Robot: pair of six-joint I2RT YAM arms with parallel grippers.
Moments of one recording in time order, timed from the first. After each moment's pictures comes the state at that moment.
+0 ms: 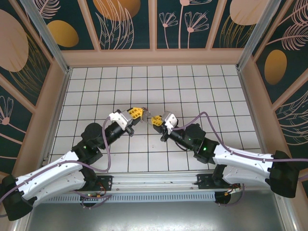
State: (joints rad) left arm -0.91 0.78 0.55 0.41 -0.02 0.19; right arm 1.09 1.00 0.51 0.53 0.10 -0.11
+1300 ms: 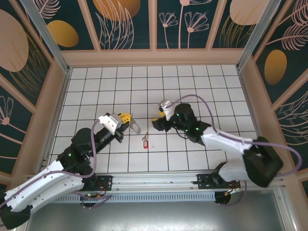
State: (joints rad) left arm -0.91 0.54 0.56 -0.01 -0.14 0.08; right arm 0.76 1.37 0.69 0.18 -0.27 0.07
